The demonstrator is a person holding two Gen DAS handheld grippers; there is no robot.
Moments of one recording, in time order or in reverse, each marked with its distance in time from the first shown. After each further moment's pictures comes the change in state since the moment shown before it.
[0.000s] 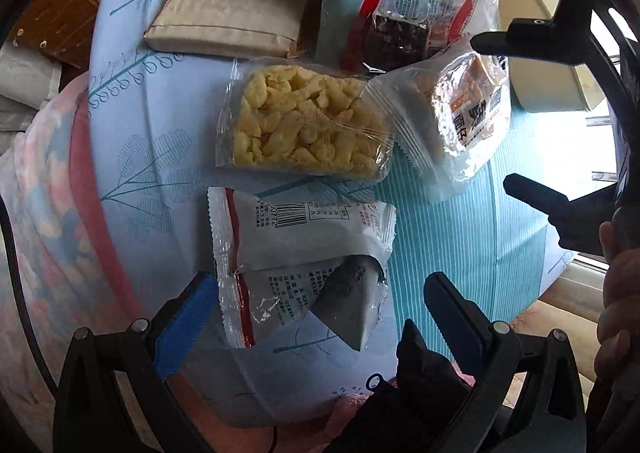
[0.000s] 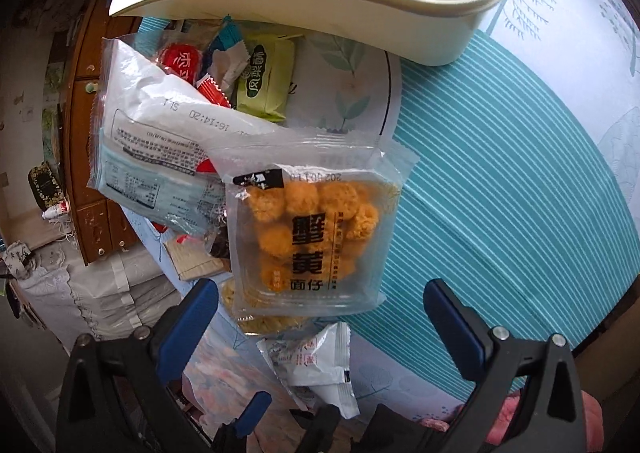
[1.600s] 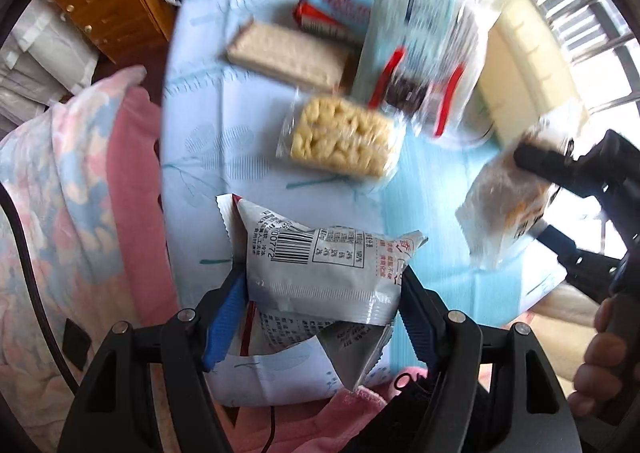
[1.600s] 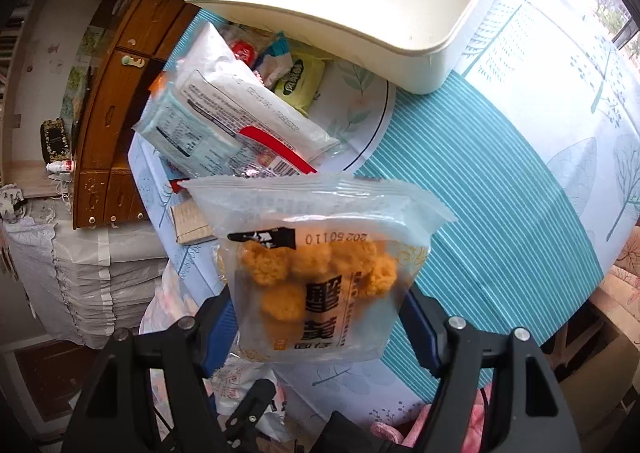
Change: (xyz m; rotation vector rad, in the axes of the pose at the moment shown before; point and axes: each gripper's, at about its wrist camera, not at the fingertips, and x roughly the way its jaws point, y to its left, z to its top) left arm -0.066 0.023 -0.058 -0.129 -0.216 -0.020; right arm -0.042 0.015 -0.061 -0.208 -0.150 -0.039
